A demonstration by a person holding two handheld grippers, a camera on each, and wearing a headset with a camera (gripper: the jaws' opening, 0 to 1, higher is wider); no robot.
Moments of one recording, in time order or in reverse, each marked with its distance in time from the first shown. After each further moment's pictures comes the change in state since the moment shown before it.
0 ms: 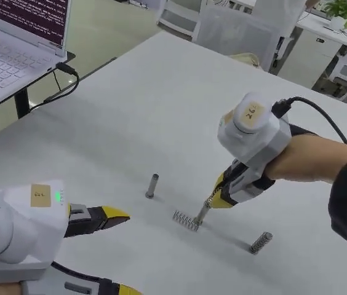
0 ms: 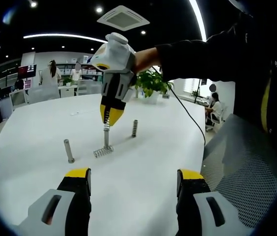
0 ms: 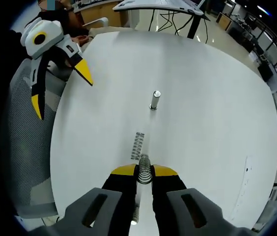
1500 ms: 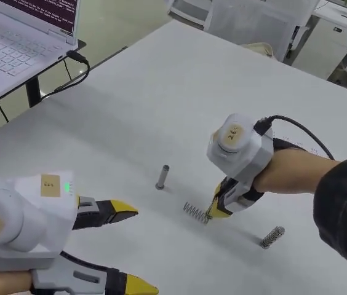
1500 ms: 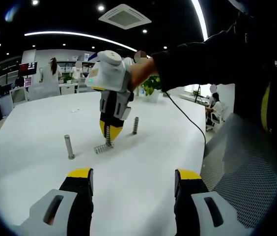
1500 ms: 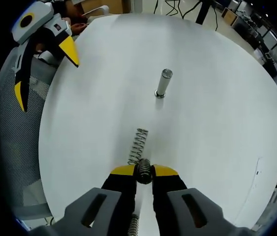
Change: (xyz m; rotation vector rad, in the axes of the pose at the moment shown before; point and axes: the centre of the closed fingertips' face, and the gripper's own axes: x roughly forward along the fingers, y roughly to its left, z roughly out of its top) left arm -0.002 0.005 -0.006 -0.015 0.013 0.001; right arm 0.046 0.001 -0.009 -0.012 0.075 0.014
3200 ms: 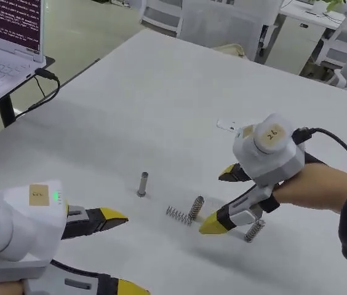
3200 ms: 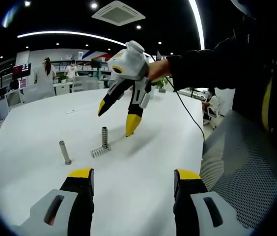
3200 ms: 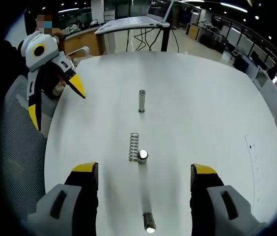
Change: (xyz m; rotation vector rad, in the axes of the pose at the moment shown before) left arm 0.010 -0.005 0.007 0.041 0.039 -0.034; right arm -0.047 0.001 -0.012 0.219 -0.361 -0.126
